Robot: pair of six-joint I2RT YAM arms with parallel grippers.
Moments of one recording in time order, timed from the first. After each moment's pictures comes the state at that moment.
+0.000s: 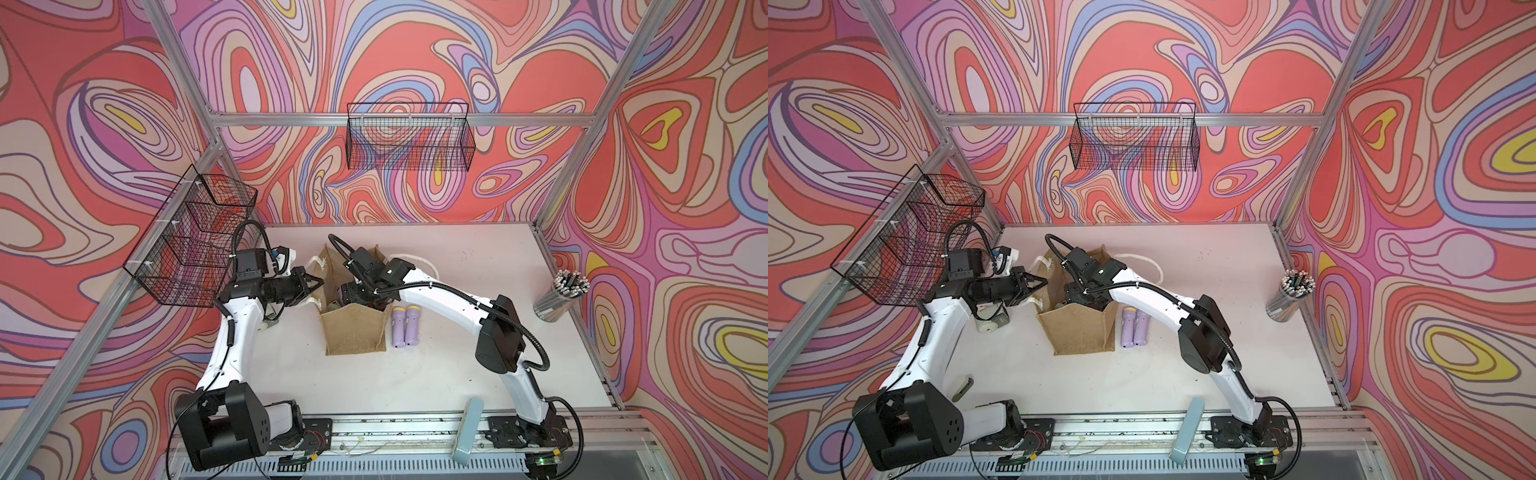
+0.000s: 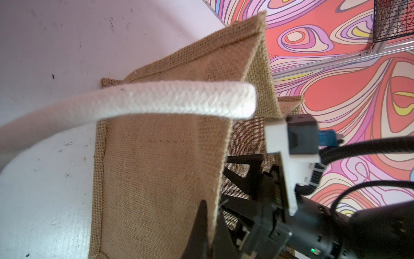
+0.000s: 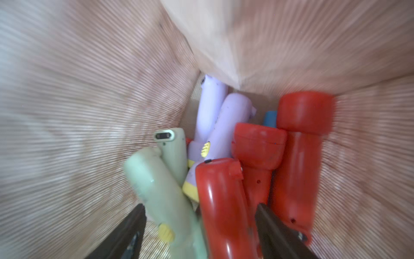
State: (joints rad) left arm 0.21 1.27 1.06 -0.72 0.83 -0.42; right arm 0.94 2.18 2.08 -0.86 0.02 0.53
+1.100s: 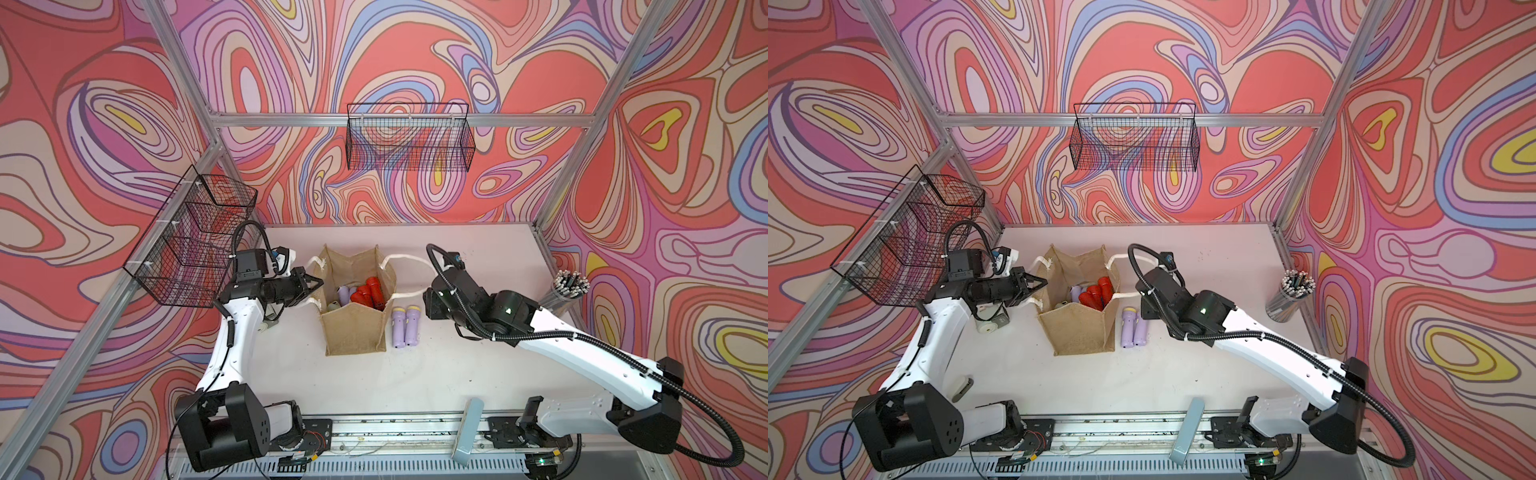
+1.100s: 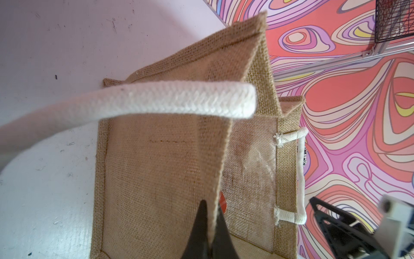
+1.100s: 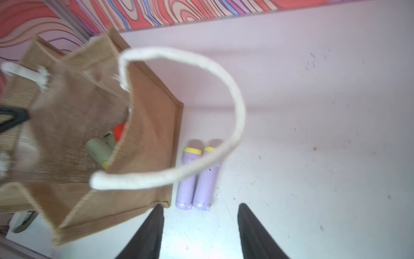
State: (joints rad) left arm 0.21 1.26 1.06 -0.72 0.82 -0.42; right arm 0.93 1.27 1.21 -0.79 0.40 0.76
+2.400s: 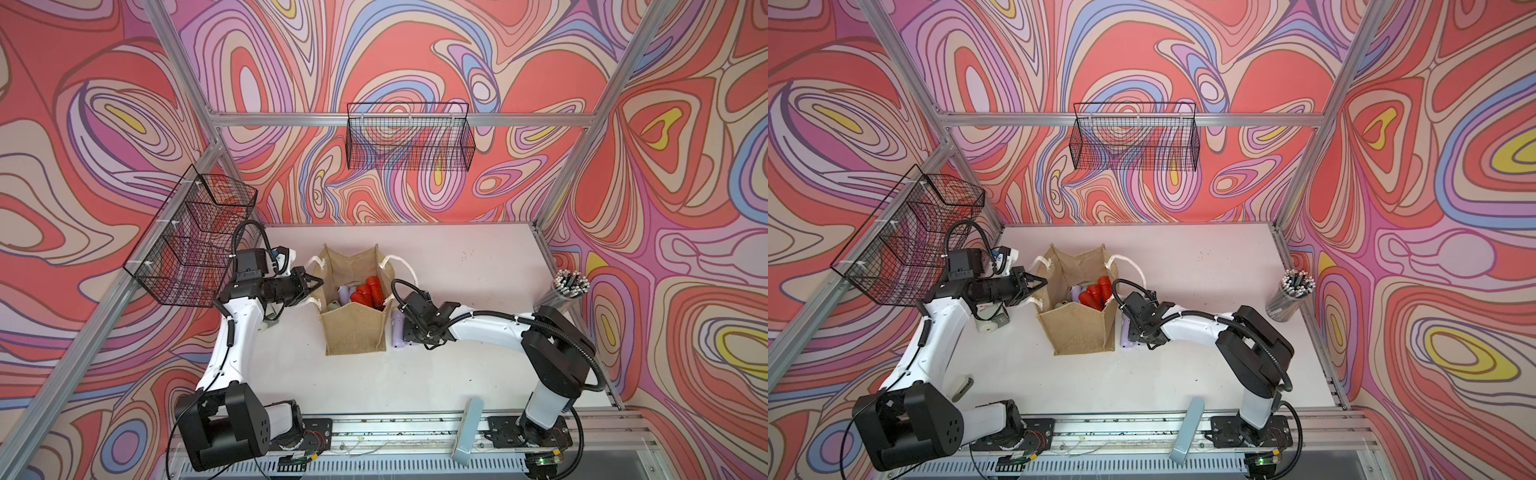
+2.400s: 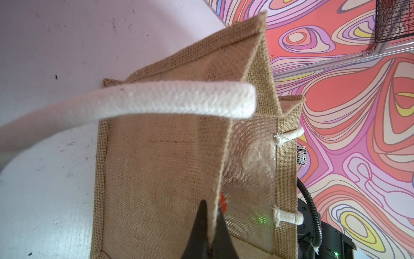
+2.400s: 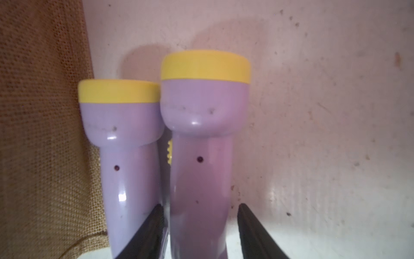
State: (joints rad) left arm 0.21 1.26 1.06 -0.72 0.82 -0.41; right arm 0.86 1.78 1.08 -0.47 0.10 0.90
